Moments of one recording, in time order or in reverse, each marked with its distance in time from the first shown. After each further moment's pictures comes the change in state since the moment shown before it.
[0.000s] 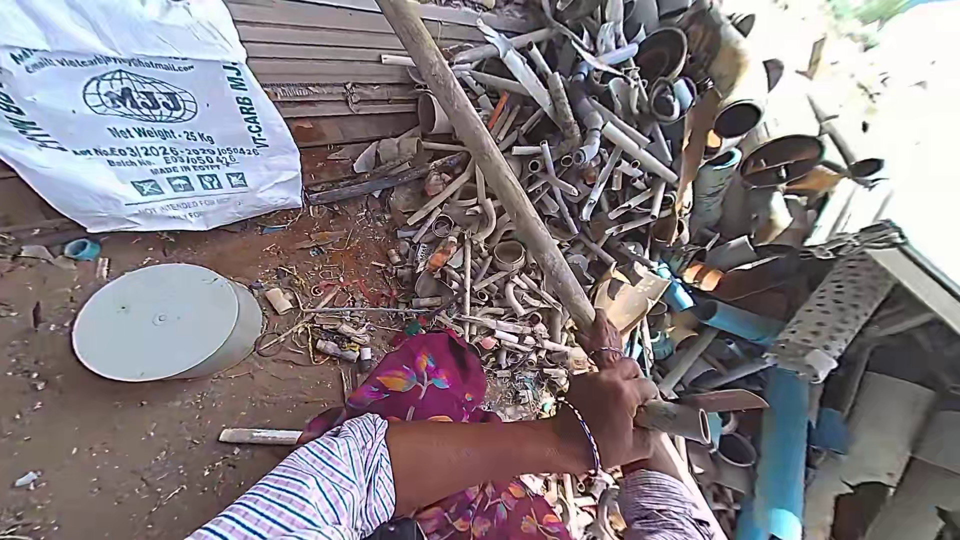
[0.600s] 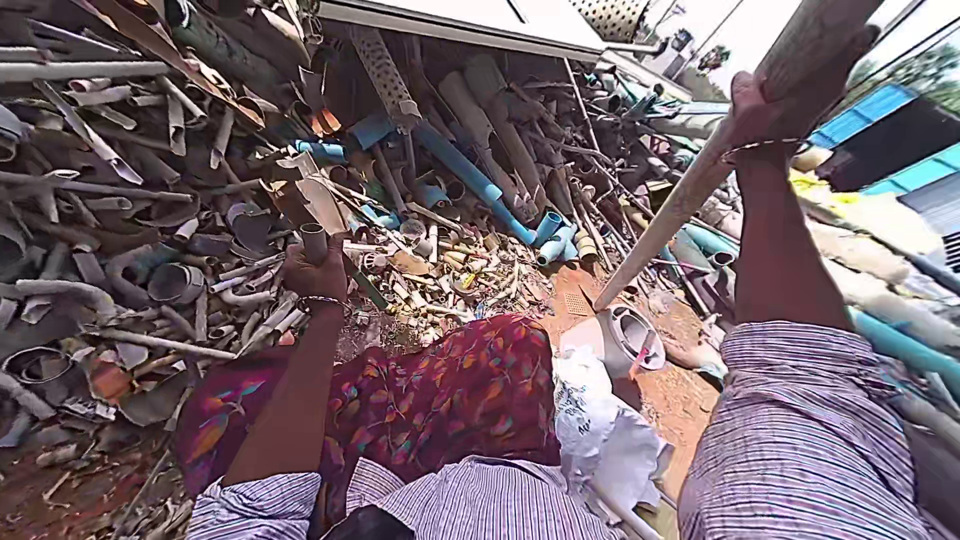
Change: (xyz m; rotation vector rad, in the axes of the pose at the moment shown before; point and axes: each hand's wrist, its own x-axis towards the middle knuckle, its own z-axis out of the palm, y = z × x) left_hand -0.014 -0.017 0.093 0.172 0.075 -0.115; right_hand -0.510 0.366 -0.088 -0.013 1.468 0.890
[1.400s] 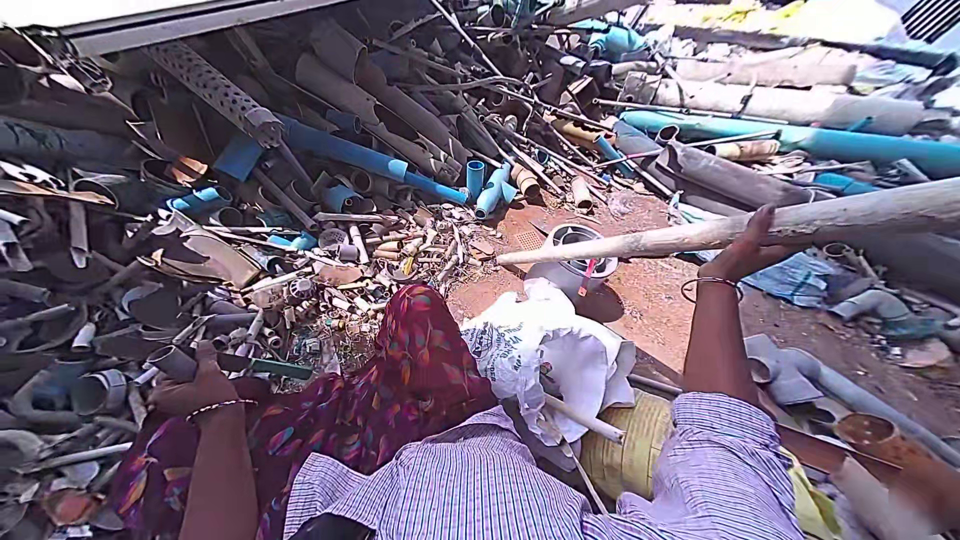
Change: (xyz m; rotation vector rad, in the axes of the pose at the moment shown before) left_hand -0.104 -0.013 -0.011 0.110 0.062 -0.063; right_hand -0.270 0.350 -0.126 0.494 0.816 0.654
